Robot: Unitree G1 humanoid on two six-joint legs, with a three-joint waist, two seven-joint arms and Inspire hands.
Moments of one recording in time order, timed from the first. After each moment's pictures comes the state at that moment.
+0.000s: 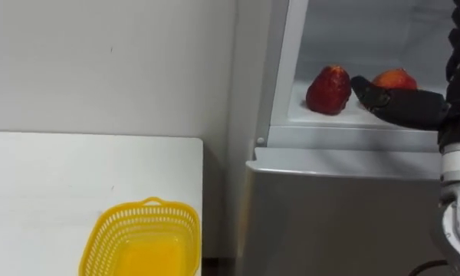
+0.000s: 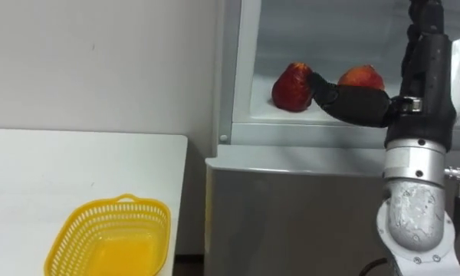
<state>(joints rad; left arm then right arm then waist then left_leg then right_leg) 0.17 0.26 -0.05 1.14 0.35 0.06 -0.03 -0.50 -0.43 -0.06 -0.04 0.05 -0.10 -0.42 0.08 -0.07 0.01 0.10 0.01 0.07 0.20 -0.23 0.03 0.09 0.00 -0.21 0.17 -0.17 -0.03</state>
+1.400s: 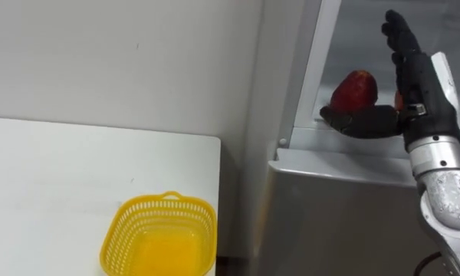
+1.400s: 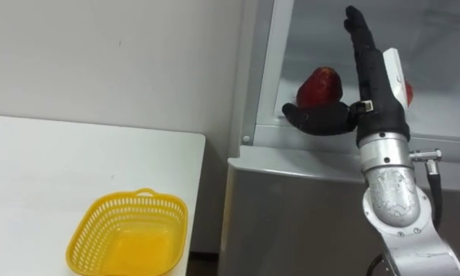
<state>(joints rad) 0.17 0.27 0.00 1.09 0.37 0.08 -0.05 -0.60 -0.51 0.06 0.19 0.03 -0.06 -0.27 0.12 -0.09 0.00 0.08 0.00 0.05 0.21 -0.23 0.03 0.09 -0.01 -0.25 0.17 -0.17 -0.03</state>
